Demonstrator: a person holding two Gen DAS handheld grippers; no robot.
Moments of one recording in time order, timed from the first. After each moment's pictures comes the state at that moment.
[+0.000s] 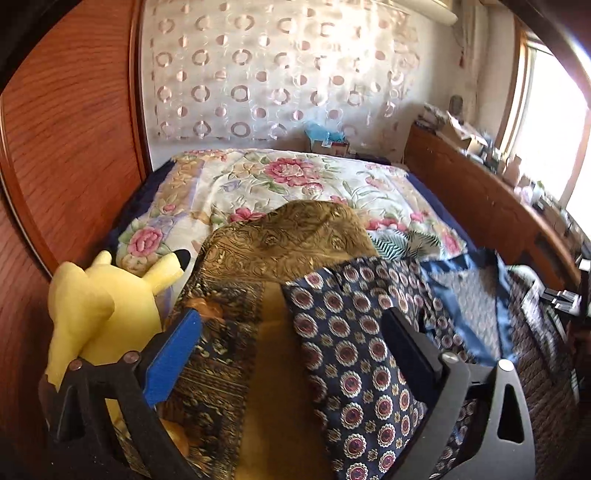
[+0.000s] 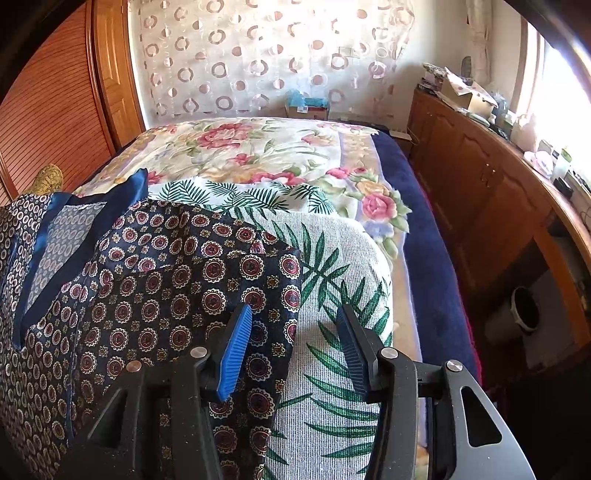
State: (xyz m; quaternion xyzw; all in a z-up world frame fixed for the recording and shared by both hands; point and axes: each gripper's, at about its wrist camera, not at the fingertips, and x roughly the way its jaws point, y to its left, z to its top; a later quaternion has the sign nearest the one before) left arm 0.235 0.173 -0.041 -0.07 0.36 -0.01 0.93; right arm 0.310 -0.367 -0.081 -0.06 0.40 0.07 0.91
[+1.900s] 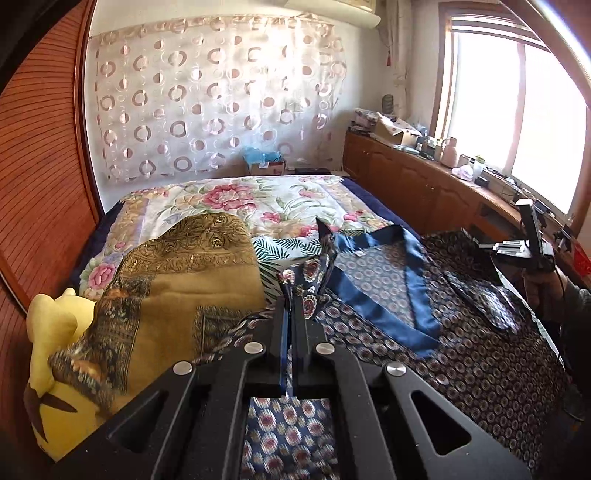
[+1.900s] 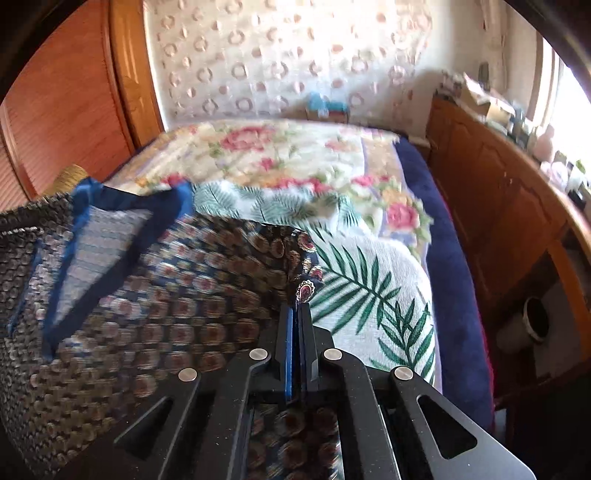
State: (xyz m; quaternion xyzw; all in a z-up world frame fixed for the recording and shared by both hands) left arm 0.147 0.075 -0.016 -0.01 0.31 -0.11 0.95; right arm 0.283 -0.335 -0.047 -0.06 0.37 0.11 0.92
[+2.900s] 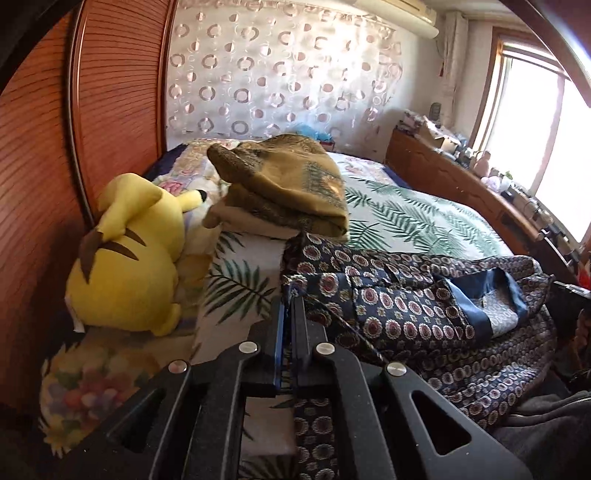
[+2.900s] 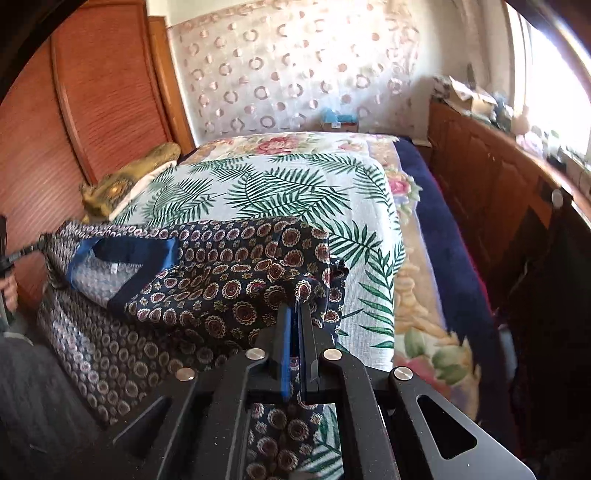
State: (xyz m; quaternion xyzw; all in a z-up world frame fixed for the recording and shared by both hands) left arm -0.037 0.145 -0.070 -0.08 0.34 -0.02 0.94; right arm -0.002 -0.429 -0.043 -0.02 0.36 0.14 0.92
